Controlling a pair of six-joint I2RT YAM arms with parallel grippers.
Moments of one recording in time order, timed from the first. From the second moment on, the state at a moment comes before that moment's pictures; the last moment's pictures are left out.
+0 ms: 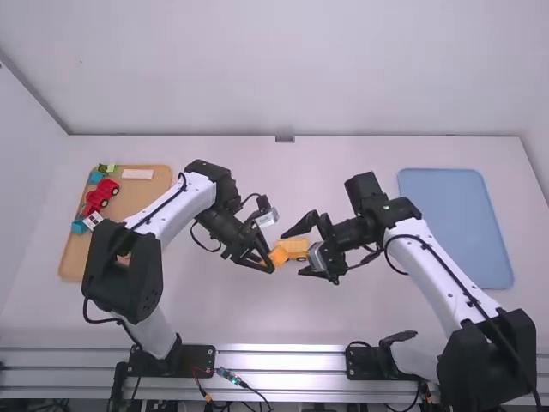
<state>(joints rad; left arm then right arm) -0.31 1.77 1.32 -1.67 1.15 1.31 0.35 1.37 1.01 -0.94 -1.12 -2.02</state>
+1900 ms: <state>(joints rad) -0.34 1.77 1.32 -1.50 1.14 1.20 0.41 1.38 0.97 -0.80 -1.09 -1.83</state>
